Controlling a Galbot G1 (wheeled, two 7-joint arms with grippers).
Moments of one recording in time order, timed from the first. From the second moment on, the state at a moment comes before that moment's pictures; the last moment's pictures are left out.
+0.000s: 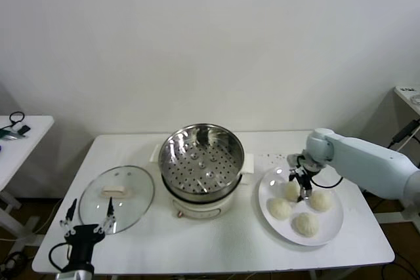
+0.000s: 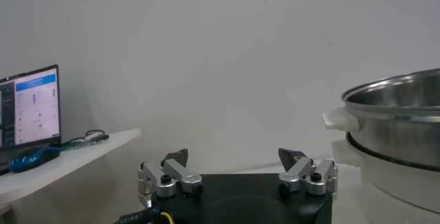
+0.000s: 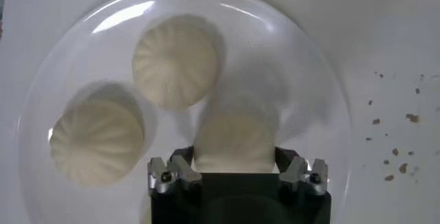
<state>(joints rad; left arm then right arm) 1.75 -1.50 -0.75 -2.06 0.02 -0.12 -0.07 0.20 0.82 -1.22 1.08 0.09 -0.17 -1.06</state>
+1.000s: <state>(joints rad) 1.77 -1.49 -0.75 -2.08 0.02 -0.12 -0.07 0.65 0.98 -1.36 1.14 0.09 0.23 -1.20</state>
